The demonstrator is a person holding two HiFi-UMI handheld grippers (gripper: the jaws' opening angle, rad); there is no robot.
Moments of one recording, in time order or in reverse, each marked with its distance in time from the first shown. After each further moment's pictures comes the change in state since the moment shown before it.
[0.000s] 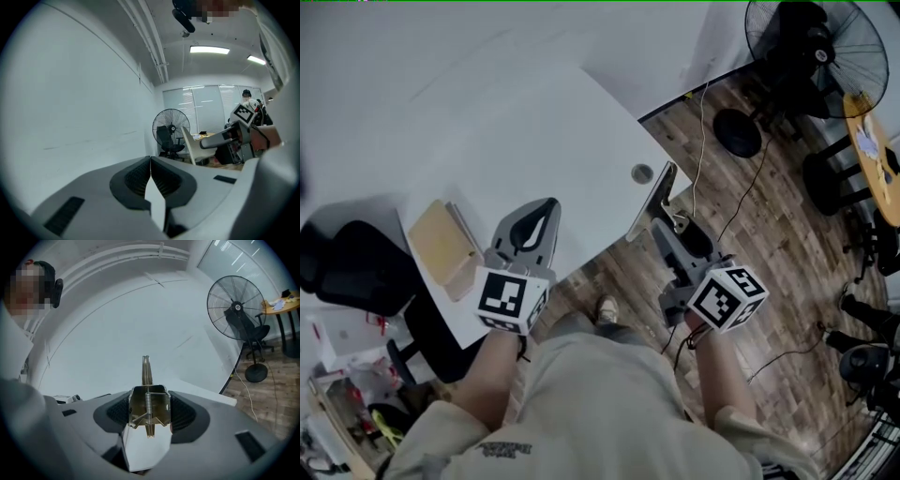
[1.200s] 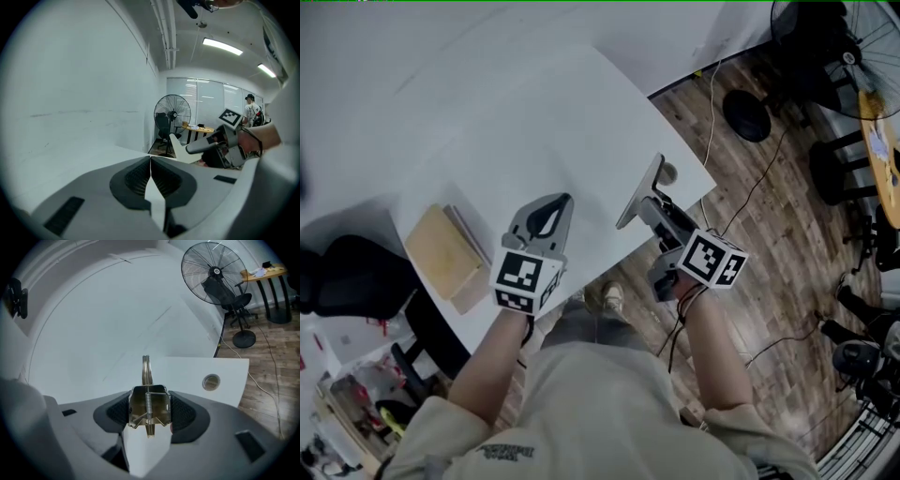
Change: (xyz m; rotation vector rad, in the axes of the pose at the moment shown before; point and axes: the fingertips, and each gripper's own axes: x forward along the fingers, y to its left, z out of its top) left arm 0.063 0.068 -0.099 -0.092 0.190 -0.075; right arm 0.130 -0.070 -0.076 0.276 0.176 -0.143
